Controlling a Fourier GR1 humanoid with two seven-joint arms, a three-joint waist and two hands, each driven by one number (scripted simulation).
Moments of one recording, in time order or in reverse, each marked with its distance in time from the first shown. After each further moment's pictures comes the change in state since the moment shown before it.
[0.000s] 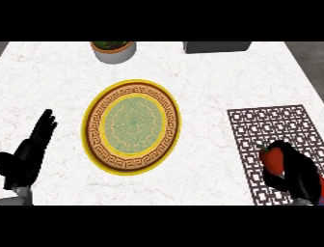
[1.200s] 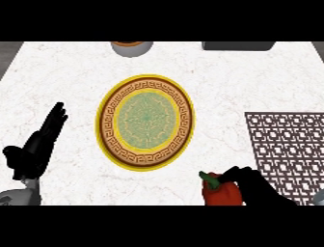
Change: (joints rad) left arm -0.048 -0.015 -0.032 -0.006 -0.011 -0.035 0.004; right arm 0.043 0.255 0.681 -0.892 0.794 0.344 0.738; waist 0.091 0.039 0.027
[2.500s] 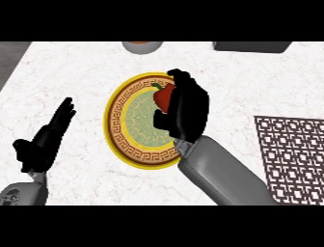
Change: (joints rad) left arm -0.044 -0.020 -0.018 0.011 -0.019 -0.013 0.012; right arm -0.802 0.033 -0.204 0.937 -0.570 -0.422 0.114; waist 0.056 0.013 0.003
